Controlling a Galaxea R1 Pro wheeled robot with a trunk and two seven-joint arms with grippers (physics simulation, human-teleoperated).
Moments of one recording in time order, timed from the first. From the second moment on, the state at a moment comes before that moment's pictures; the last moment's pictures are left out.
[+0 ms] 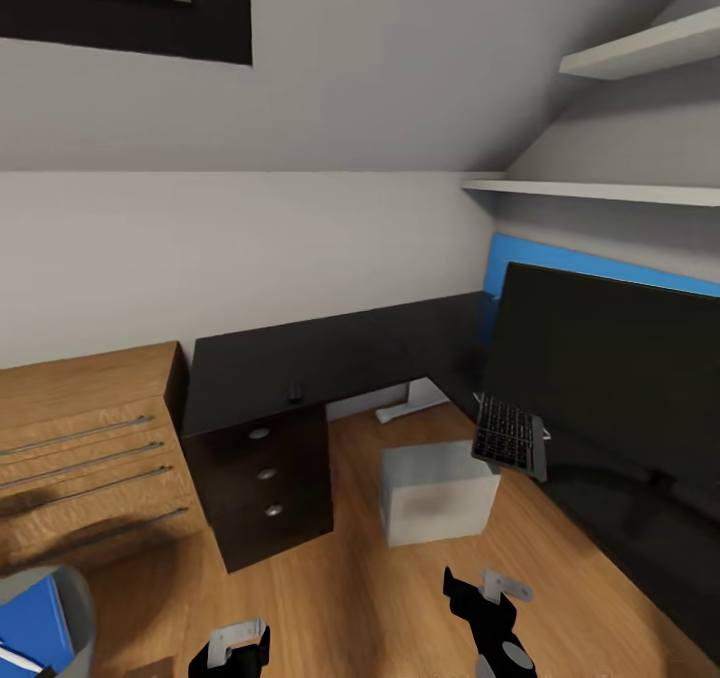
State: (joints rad) left arm -0.13 -0.06 -0.02 -0.68 0.12 -0.17 0.10; right arm -0.31 0.10 -0.05 -0.59 -0.22 -0.16 -0.14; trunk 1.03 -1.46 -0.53
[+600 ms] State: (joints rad) left arm -0.13 -0.07 -0.01 -0.67 0.12 -0.17 0.10; right arm -0.31 0.10 -0.05 -0.59 -0.22 -0.16 -0.14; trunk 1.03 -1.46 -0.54
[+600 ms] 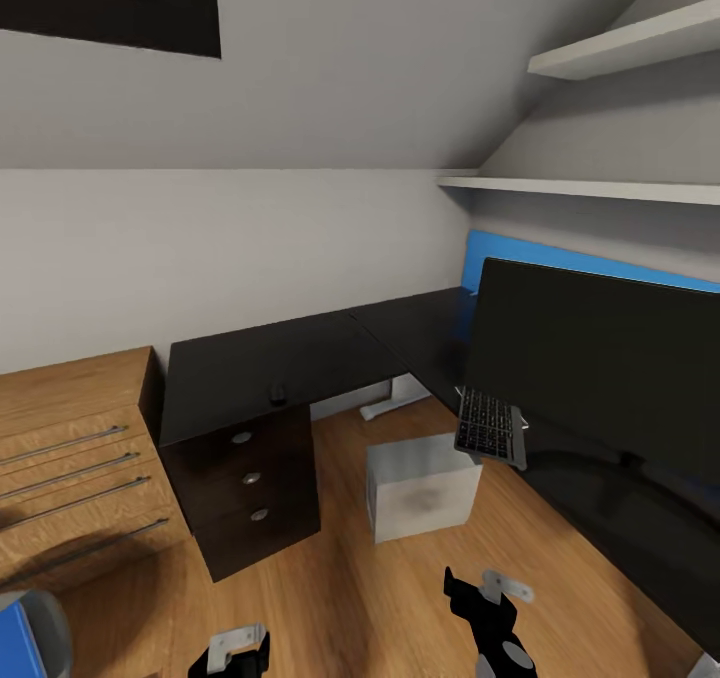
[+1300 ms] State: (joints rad) left arm -0.13 -0.07 -0.01 -0.65 0.12 -0.17 0.10; right arm -0.32 0.04 -0.11 -0.52 -0.28 -0.24 0.08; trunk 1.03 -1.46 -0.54
